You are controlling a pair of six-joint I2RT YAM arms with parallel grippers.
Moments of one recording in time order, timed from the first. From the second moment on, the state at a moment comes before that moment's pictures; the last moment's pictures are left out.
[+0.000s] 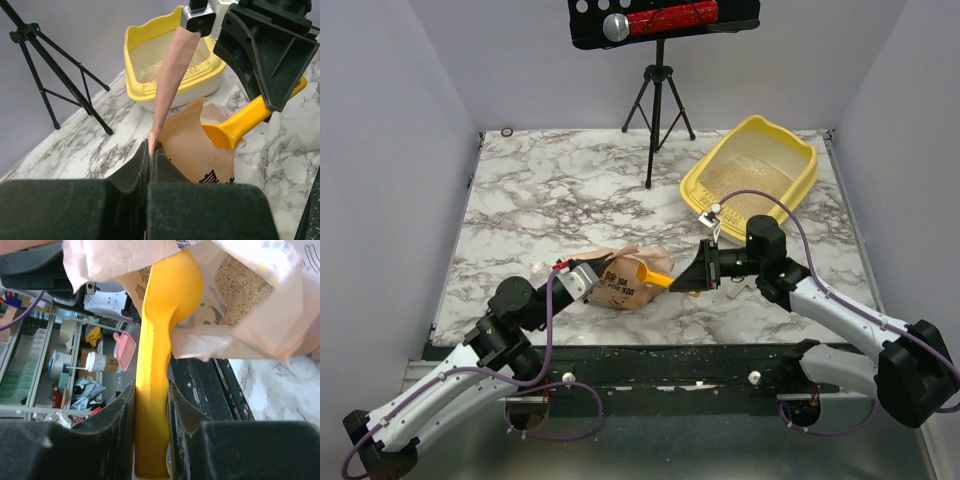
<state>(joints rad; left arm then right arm) -0.84 0.40 0.44 0.06 0.08 0.30 0.57 1.13 0.59 0.26 -0.99 0.80</state>
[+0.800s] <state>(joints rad) -0.84 0.40 0.41 0.09 0.21 0.36 0.52 0.62 0.19 0.39 -0.82 1.15</state>
